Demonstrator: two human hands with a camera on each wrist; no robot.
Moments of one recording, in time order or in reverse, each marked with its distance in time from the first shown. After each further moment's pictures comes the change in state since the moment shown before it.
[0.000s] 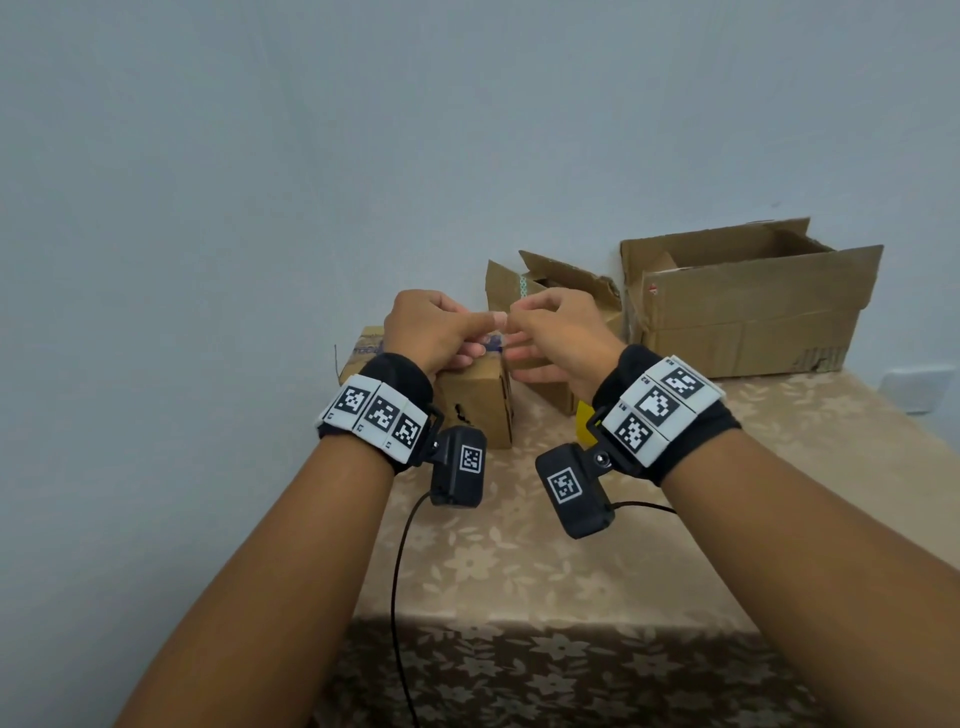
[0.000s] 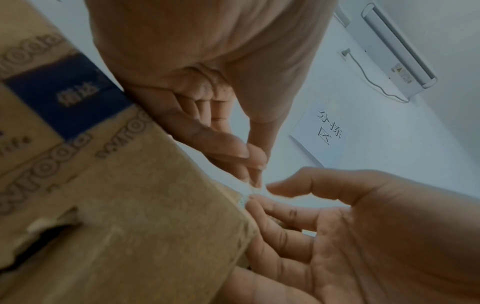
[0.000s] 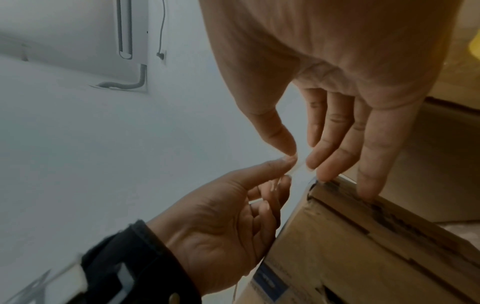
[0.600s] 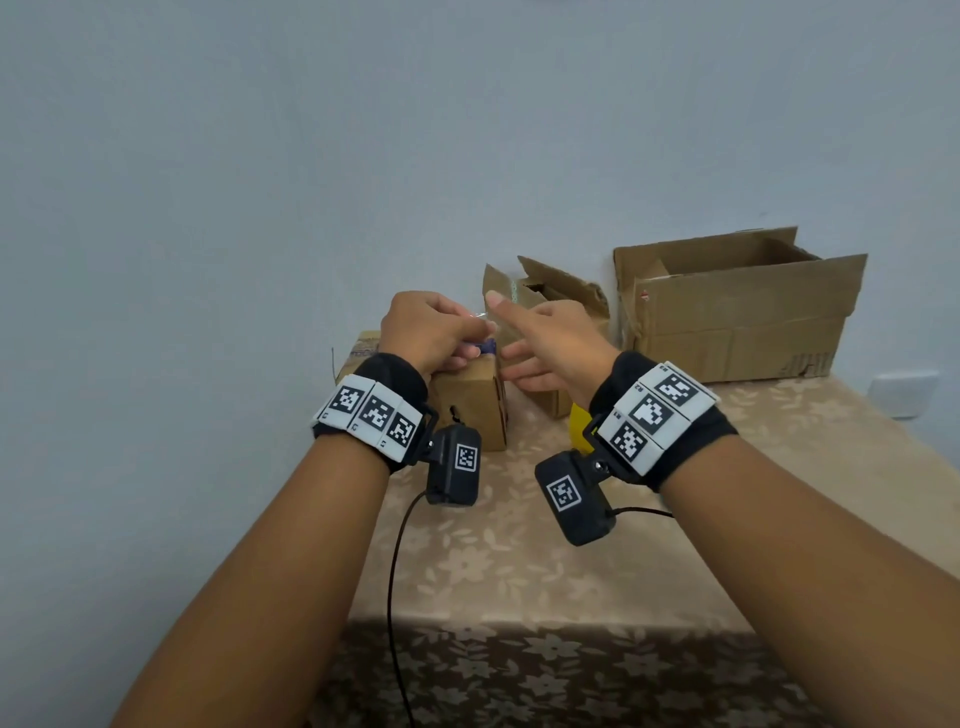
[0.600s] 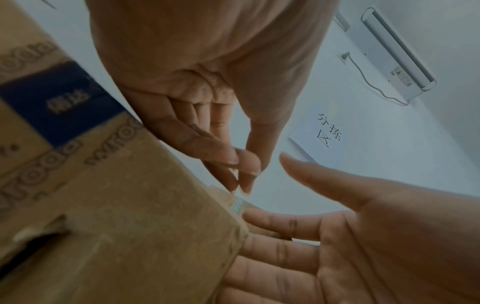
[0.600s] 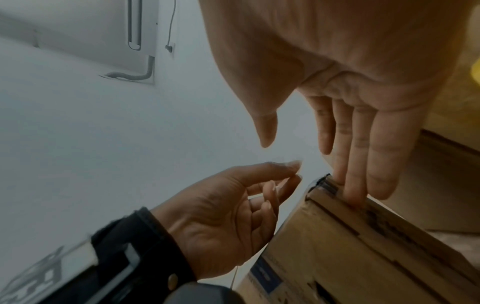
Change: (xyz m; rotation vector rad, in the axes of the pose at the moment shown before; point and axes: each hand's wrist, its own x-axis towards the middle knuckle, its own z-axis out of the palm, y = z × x) left_hand 0.001 0.003 -0.001 0.009 -0.008 -0.017; right_hand -0.006 -0.004 -0.001 -0.076 -0.037 0.040
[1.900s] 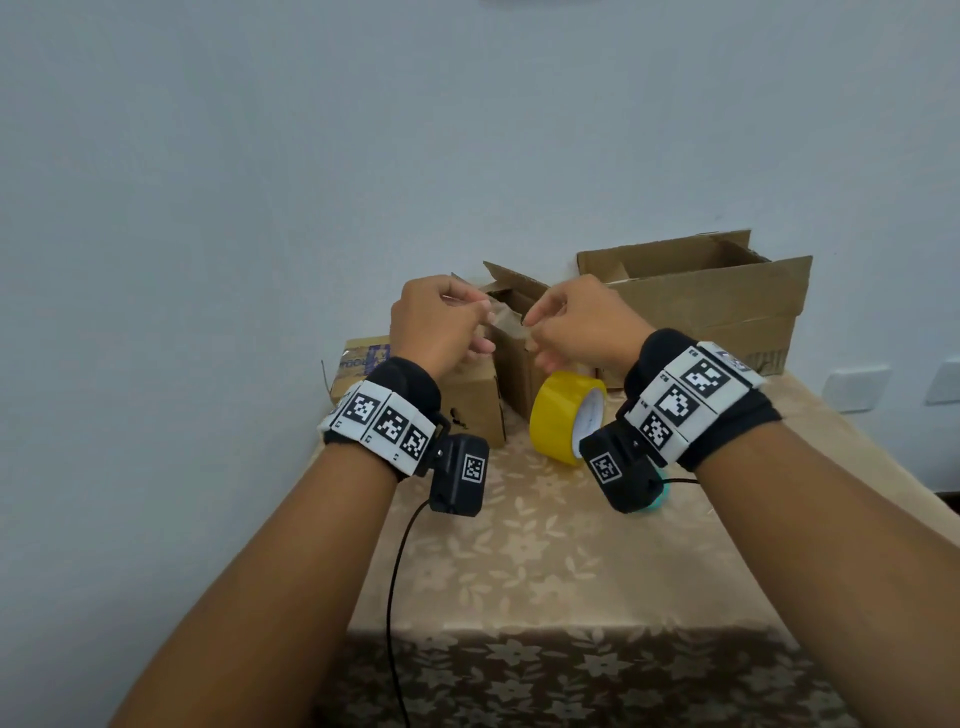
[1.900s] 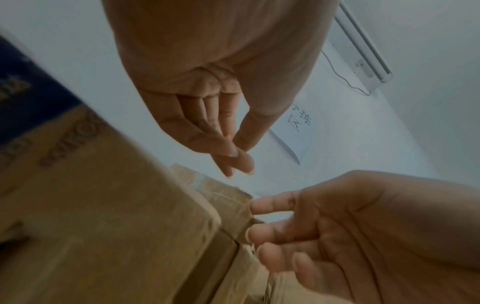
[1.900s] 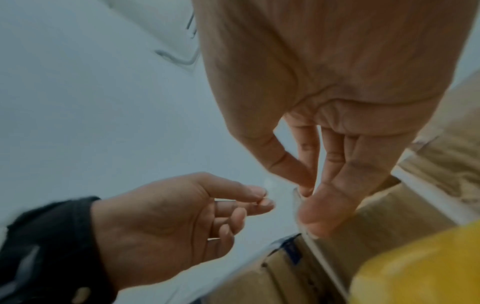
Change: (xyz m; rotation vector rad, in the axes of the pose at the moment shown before) left_hand -0.013 0.021 0.044 0.018 0.032 0.220; right_hand 0.005 -0.005 -0.070 -0.464 0.033 -0.198
